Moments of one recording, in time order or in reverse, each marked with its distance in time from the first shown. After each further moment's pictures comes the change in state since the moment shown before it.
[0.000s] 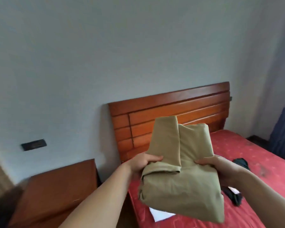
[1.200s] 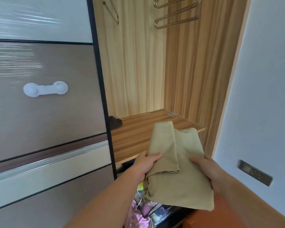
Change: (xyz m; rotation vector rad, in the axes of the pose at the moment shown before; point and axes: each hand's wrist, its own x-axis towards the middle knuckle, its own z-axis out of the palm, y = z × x) left_hand -0.426 -0.048 -0.540 -0.481 1.727 0.305; right_hand 0.327 0.095 0.807 -0.540 -0.943 0.012
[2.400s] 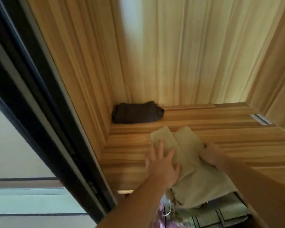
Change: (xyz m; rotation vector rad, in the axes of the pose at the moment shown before) left_hand 0.282 -0.013 -0.056 1.320 0.535 0.004; right_hand 0.415 -0.020 0.169 -0.961 -0.412 -0.086
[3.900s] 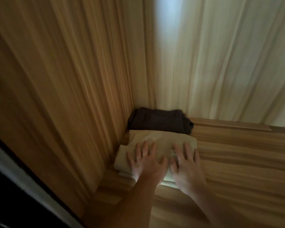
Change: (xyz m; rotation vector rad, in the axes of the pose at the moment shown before) left_hand 0.107 -0.091 -0.003 0.036 0.131 -0.532; right_hand 0.110 -0.069 0.141 -0.364 0.073 -0.631
